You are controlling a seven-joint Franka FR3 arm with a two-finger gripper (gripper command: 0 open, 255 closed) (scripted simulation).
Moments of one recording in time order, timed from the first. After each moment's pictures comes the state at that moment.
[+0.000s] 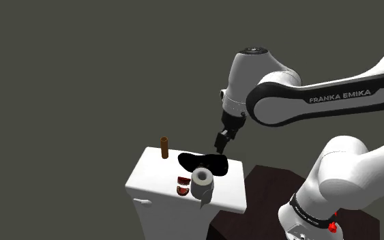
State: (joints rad) arm 0.06 -0.73 0.27 -2.73 0.15 2.07 0.10
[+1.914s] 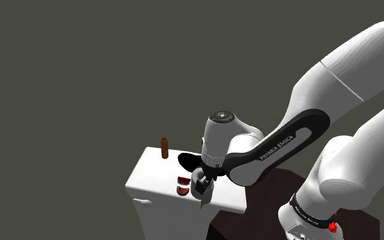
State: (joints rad) arm 0.07 -0.23 0.50 -2.82 0.20 2.64 0.33
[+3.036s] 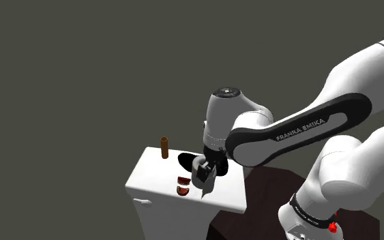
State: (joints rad) arm 0.11 -0.45 0.44 -2.76 0.25 2.36 0.28
